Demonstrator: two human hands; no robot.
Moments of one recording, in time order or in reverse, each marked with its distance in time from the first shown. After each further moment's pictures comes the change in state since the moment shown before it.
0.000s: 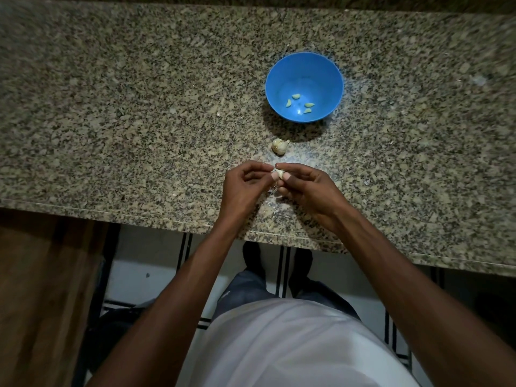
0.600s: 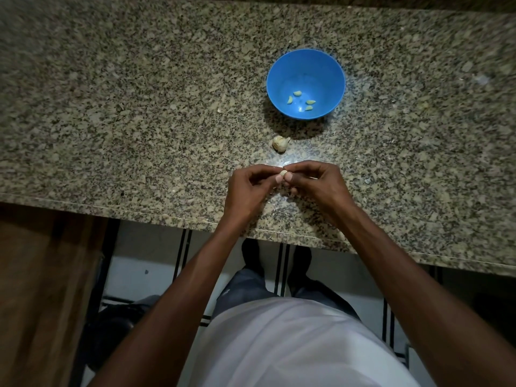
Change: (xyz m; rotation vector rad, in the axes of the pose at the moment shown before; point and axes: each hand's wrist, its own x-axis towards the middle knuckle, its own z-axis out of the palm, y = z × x) left_hand -0.004 -0.006 0.005 0.108 -0.052 0.069; right_hand -0.008 -0.008 -0.010 -0.319 0.072 -0.199
